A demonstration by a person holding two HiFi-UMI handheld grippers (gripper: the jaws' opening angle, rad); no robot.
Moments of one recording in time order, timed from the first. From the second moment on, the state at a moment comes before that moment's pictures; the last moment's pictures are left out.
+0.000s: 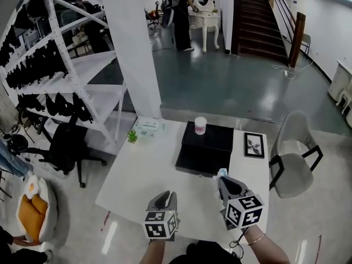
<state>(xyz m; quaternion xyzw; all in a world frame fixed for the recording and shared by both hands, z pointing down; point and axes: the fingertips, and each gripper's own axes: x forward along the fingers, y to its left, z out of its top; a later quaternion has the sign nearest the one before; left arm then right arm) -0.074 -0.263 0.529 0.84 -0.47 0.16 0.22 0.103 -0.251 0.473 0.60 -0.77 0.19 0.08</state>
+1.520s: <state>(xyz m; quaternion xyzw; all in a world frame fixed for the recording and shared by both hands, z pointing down) -0.083 -0.240 0.519 0.84 -0.48 0.16 0.21 0.106 -0.203 0.494 0.60 -0.76 0.22 0.07</state>
